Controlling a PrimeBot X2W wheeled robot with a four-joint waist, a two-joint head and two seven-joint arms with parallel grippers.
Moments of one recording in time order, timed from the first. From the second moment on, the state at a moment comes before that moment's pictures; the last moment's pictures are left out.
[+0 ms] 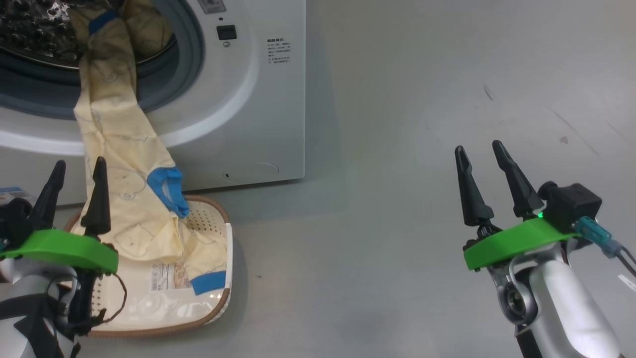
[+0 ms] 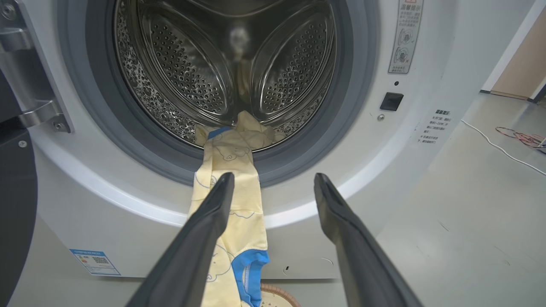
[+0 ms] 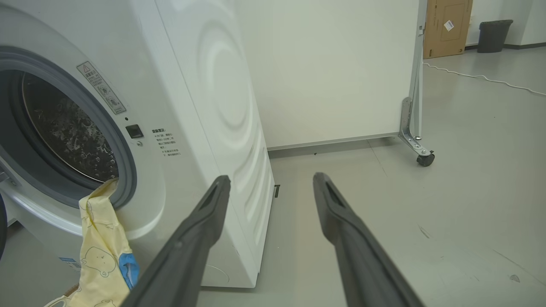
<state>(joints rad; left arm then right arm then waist) -0.43 0.40 -0.24 0.44 -0.59 -0.09 -0.25 -0.25 -0.05 0.14 0.22 0.28 0.13 -0.26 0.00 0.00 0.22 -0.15</state>
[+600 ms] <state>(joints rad) -0.28 0.29 -0.09 0.36 -0.45 -0.11 -0.25 -0.22 -0.05 0.13 0.22 0.28 0.13 -0.26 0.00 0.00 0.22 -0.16</state>
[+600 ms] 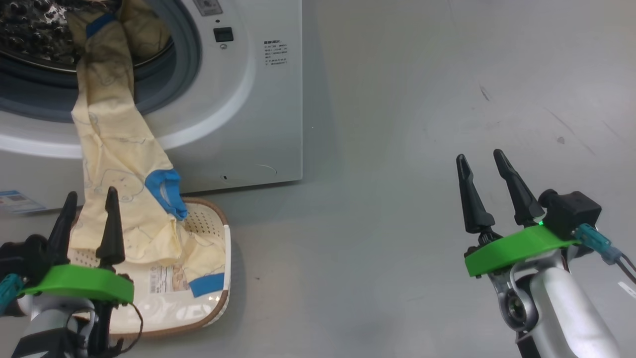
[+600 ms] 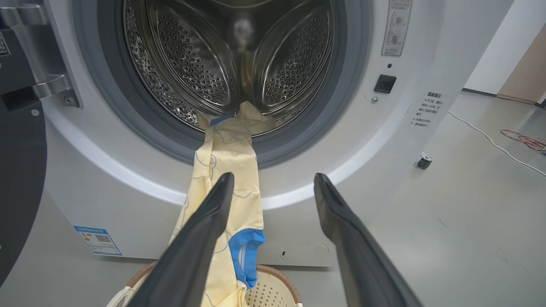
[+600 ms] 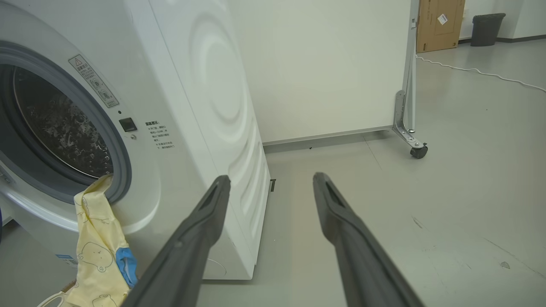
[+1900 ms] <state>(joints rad) -0.27 0.22 -0.04 0.51 -0.39 -0.12 -0.25 -0.22 -0.05 0.15 0.21 0.28 0.13 -0.26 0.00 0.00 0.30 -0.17</state>
